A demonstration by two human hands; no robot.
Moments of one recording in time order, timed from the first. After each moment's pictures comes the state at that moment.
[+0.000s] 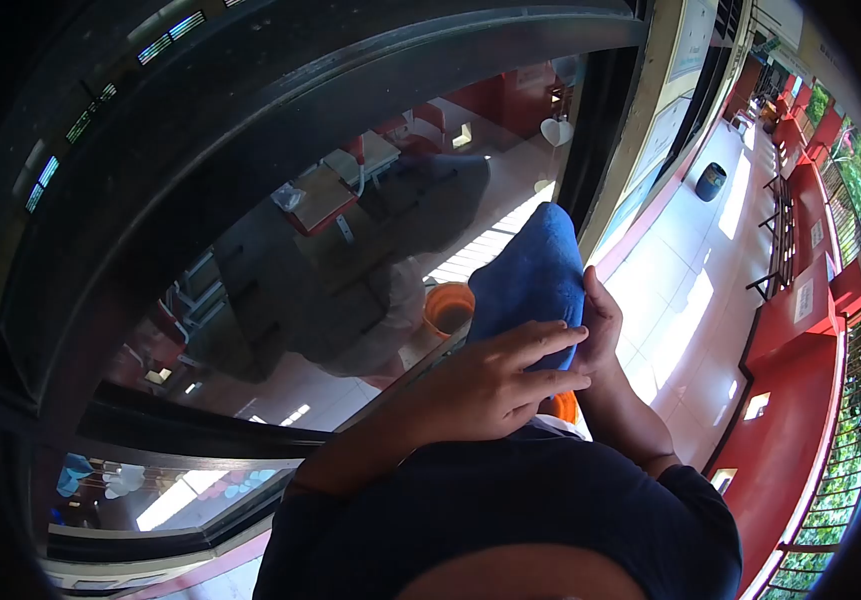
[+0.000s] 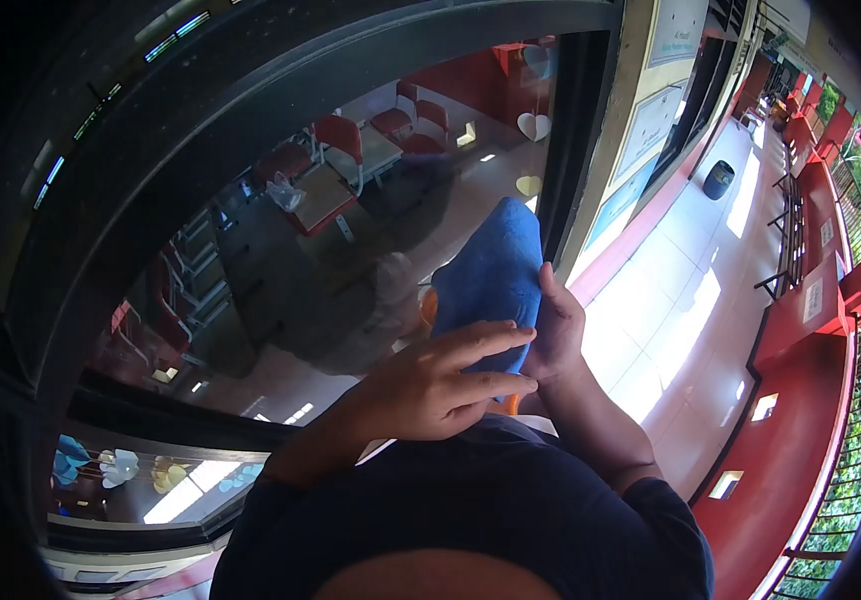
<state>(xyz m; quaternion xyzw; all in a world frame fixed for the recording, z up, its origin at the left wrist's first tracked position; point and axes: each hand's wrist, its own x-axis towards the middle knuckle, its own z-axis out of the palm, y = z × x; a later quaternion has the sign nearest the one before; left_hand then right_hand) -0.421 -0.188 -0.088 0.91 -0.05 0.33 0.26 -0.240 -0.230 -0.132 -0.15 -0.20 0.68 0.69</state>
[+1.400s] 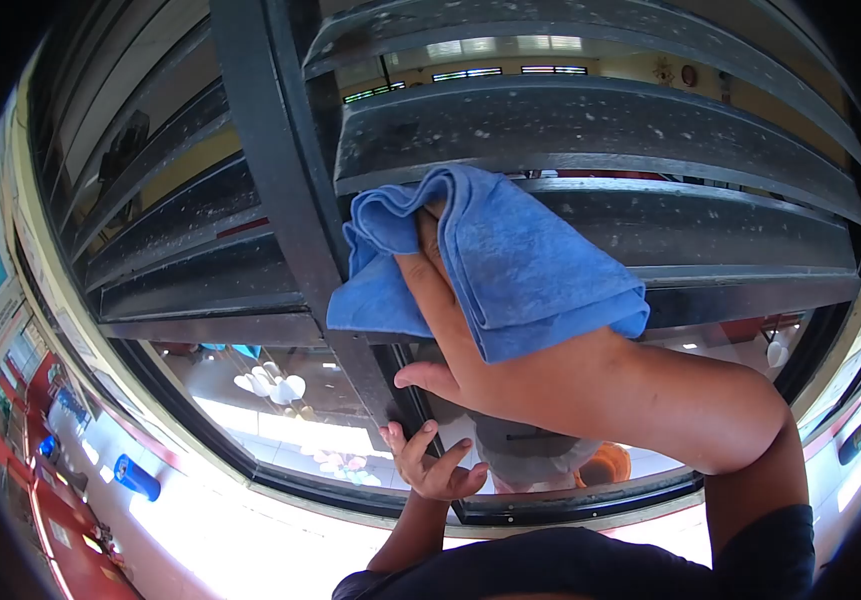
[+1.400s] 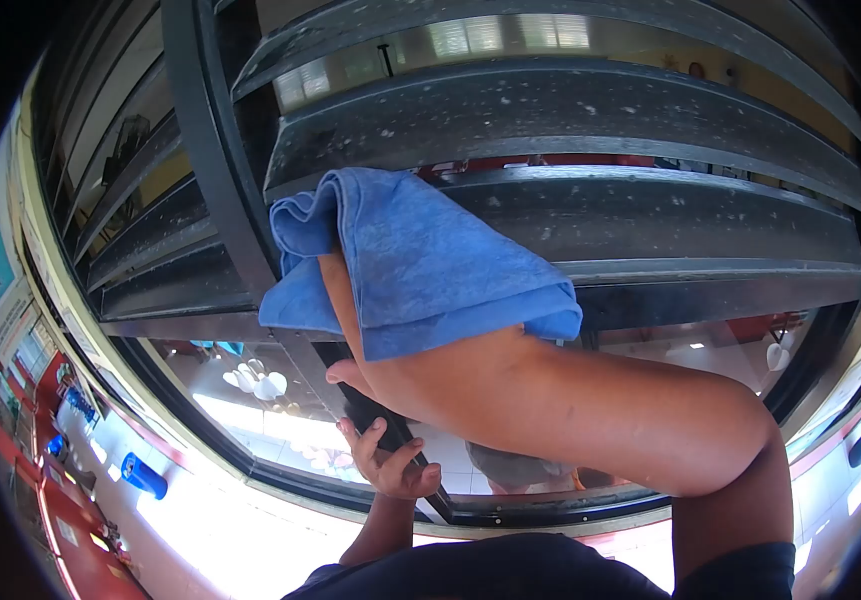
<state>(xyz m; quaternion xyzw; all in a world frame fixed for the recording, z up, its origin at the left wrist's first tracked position) -0.669 -0.196 -0.165 0.56 0.40 0.60 -0.41 -0.521 -0.159 0.103 -0.12 -0.91 -0.26 0.31</state>
